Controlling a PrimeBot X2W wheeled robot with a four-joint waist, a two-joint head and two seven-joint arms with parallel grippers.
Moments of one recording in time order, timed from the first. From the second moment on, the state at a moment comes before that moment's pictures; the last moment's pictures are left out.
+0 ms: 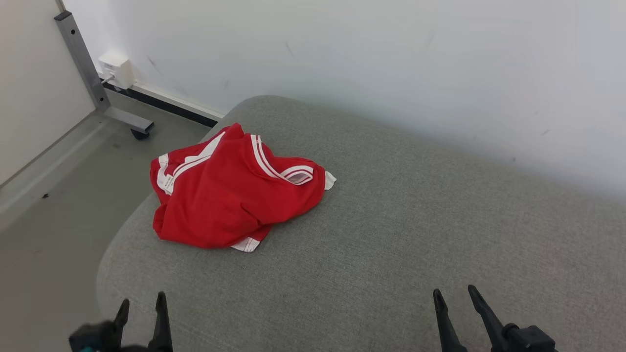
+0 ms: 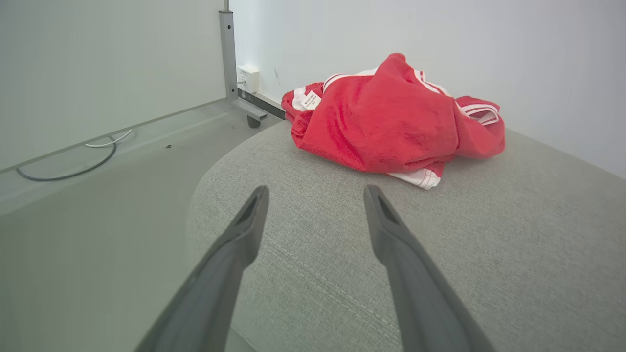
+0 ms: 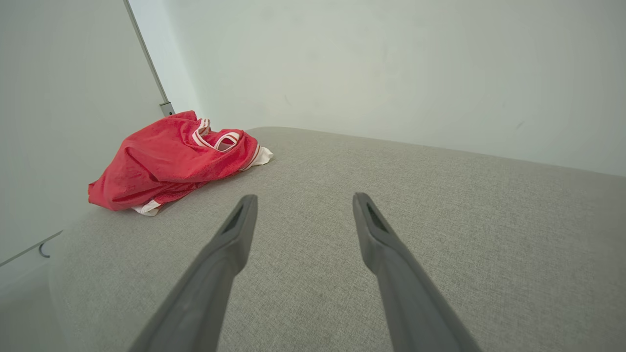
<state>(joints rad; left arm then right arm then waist) -0.02 0.07 0.09 0.39 -0.22 -0.10 -0.22 0.01 -0.05 0.13 0.28 0.18 0.13 -0.26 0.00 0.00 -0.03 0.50</state>
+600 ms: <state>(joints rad) -0.62 0.33 0.19 0.64 -0.67 -0.13 0.39 -0.05 -0.05 0.19 0.18 0.09 0.13 -0.26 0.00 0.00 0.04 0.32</state>
